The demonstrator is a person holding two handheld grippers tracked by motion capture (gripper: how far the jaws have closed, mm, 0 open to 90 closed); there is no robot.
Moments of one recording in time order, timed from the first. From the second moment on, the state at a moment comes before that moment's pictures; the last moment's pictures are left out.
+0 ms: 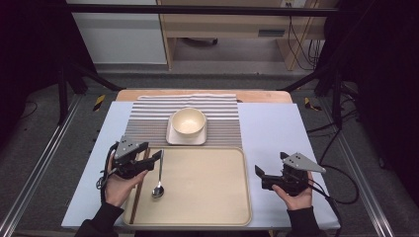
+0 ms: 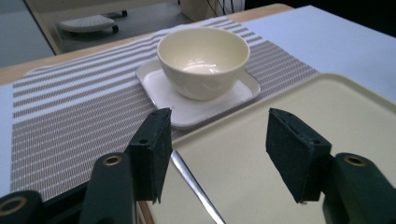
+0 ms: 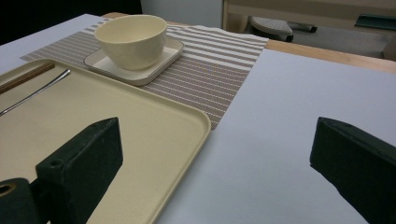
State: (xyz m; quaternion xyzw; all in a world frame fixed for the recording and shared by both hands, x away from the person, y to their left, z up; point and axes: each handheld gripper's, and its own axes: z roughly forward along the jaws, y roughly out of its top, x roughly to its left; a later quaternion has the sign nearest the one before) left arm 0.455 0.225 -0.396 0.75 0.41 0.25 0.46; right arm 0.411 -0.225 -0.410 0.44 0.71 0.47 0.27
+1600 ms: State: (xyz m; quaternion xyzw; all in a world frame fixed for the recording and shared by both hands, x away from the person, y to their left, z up) left arm 0.562 0.182 -0.385 0.73 0.42 0.28 0.46; right arm 0.412 -0.225 -0.412 0.45 0.71 0.46 0.27
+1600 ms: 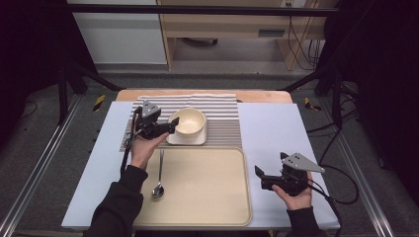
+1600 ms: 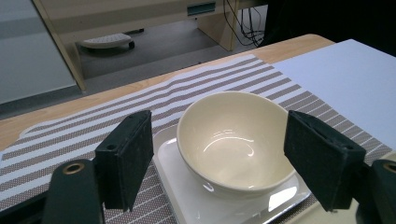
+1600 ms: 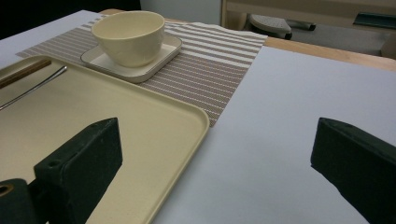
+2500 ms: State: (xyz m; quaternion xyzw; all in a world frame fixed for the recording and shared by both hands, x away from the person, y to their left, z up) left arm 0.607 0.175 -0.426 0.74 0.45 0.27 0.41; right arm 0.413 -0.223 -0.414 0.45 0.72 0.46 0.27
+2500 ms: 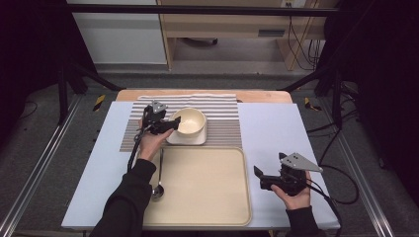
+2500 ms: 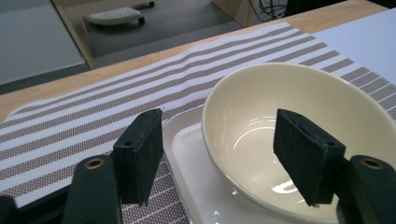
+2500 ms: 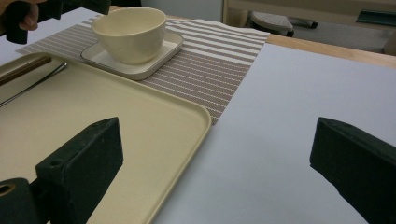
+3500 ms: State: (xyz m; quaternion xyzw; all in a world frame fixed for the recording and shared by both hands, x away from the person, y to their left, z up) left arm 0.624 0.167 -0.449 0.76 0.49 0.22 0.38; right arm 0.414 -0.222 -0.415 0.45 0.72 0.46 0.27
